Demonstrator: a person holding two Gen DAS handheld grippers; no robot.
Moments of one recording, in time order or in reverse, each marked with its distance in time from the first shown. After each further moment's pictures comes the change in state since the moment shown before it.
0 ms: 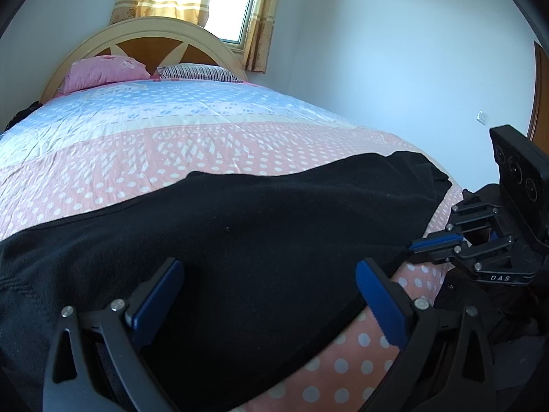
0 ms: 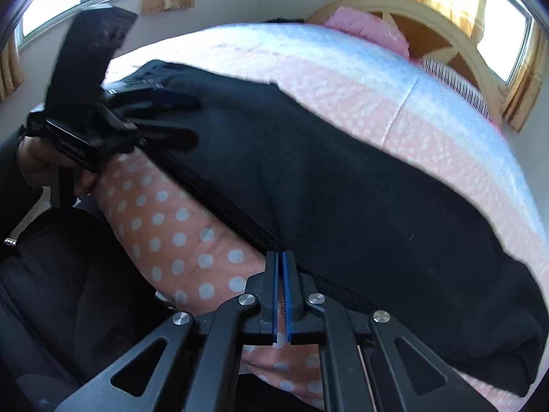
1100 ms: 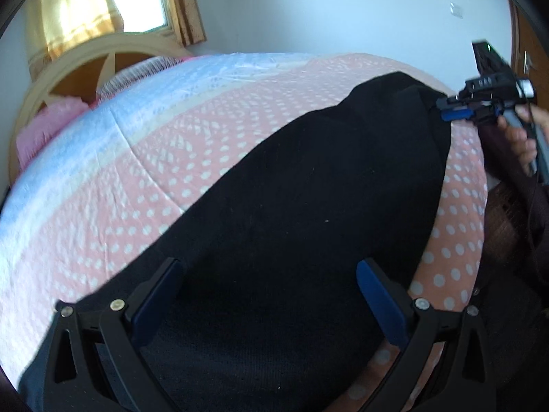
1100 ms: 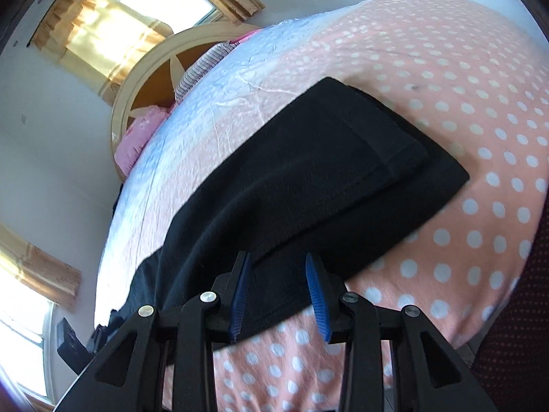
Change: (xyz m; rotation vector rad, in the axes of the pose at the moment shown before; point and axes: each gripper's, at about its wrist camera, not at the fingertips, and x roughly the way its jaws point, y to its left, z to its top) left arm 0.105 -0.117 0.059 0.354 0.228 0.048; right arm -0.107 -0.310 -0.212 1.281 -0.297 -0.048
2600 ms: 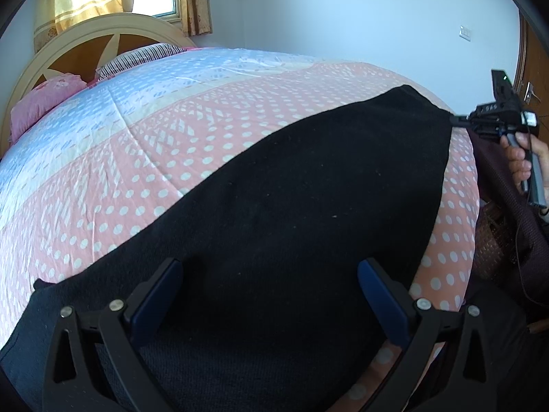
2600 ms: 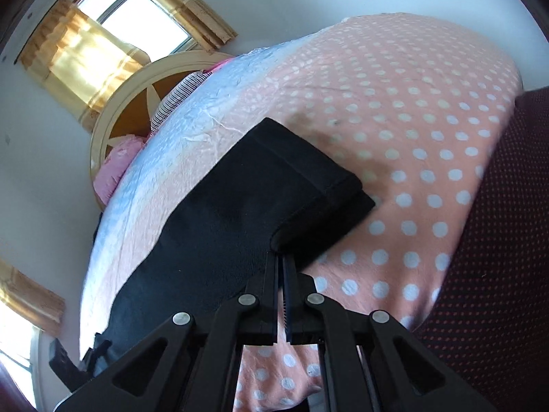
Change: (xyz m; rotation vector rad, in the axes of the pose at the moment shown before) left arm 0.006 0.004 -0.001 -0.085 0.001 -0.059; right arm -0.054 -0.036 -0.004 0.006 -0.115 -0.097
